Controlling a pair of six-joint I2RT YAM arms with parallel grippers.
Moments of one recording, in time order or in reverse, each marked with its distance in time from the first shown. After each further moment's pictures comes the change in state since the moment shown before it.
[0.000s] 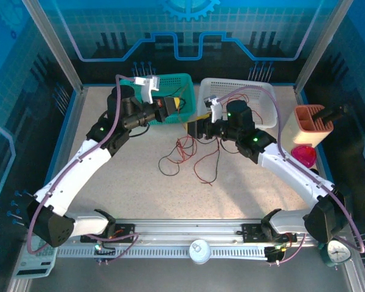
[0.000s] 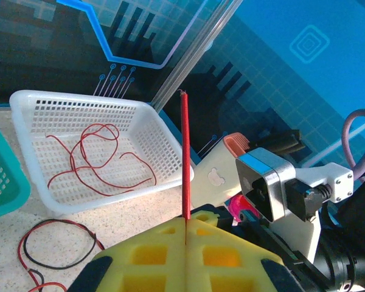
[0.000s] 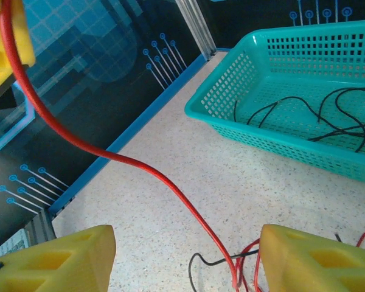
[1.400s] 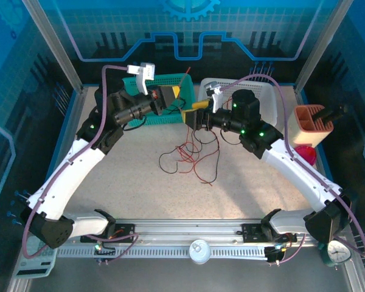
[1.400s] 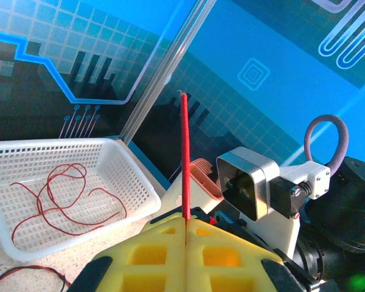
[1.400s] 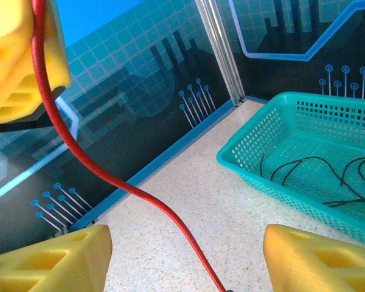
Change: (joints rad) left arm -0.014 -0.011 0.145 -0.019 0.037 -0.003; right arm 0.013 -0.006 0.162 -0.027 -0.037 -0.031
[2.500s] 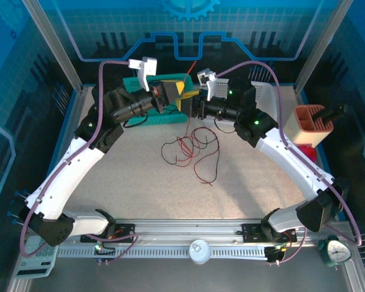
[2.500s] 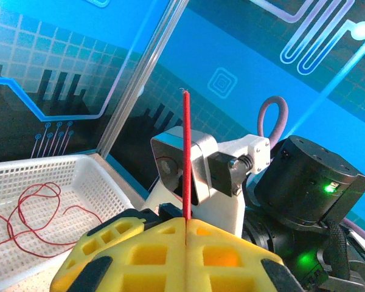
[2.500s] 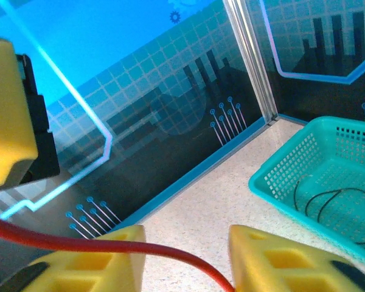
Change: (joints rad) left arm -0.045 0.020 0.091 -0.003 0.014 0.000; right arm 0.001 0.118 0.177 0.010 -0.093 0.045
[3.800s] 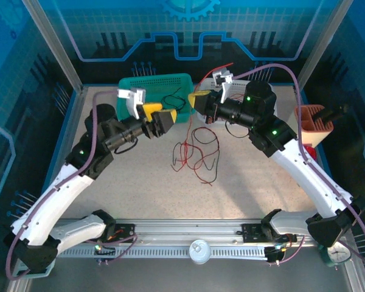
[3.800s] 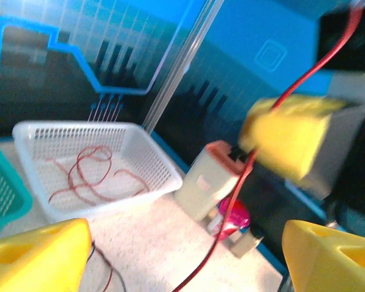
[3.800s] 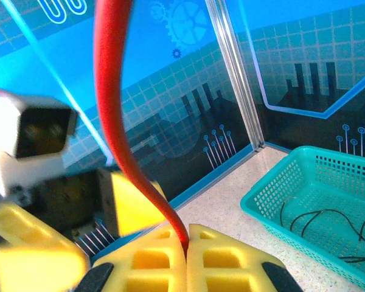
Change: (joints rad) left arm -0.013 -0.274 -0.396 -0.004 -0.144 0.069; right arm 0.005 -0.154 -0.024 -0.044 0.080 -0.012
